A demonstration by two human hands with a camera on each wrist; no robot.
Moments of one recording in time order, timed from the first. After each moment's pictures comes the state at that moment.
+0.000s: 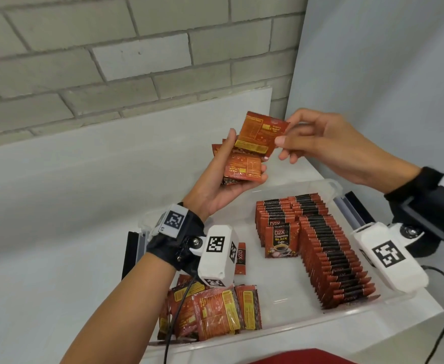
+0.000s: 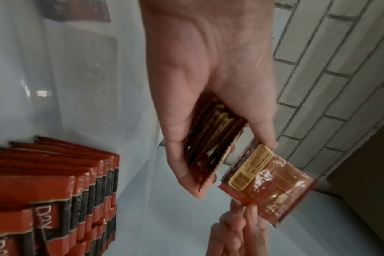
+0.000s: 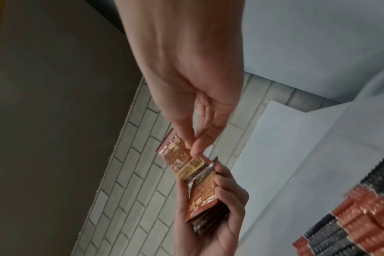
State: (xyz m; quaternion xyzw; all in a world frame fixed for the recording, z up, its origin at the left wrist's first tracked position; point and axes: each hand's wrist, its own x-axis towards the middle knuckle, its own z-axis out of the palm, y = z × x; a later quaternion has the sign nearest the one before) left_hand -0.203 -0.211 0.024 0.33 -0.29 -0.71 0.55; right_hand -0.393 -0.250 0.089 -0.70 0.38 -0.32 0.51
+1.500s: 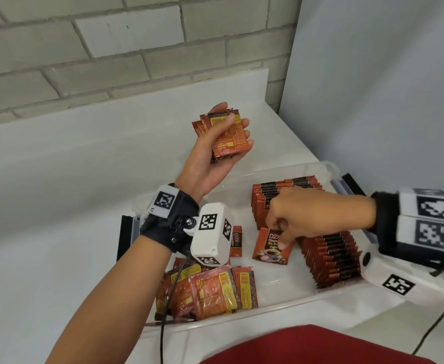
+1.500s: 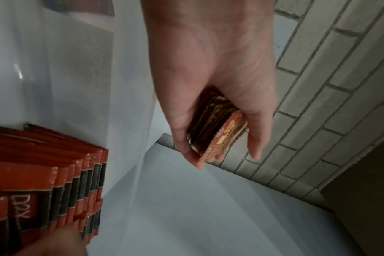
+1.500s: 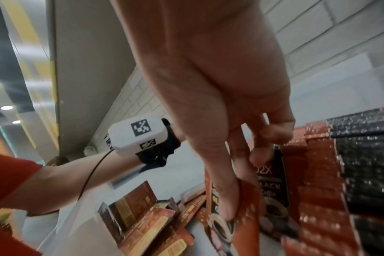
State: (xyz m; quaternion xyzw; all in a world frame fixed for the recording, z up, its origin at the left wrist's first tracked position) left_hand -0.197 -0.213 0.022 0.29 -0.25 -0.66 0.64; right_hand -0.382 -0.199 0.033 -0.92 0.27 0.21 0.19
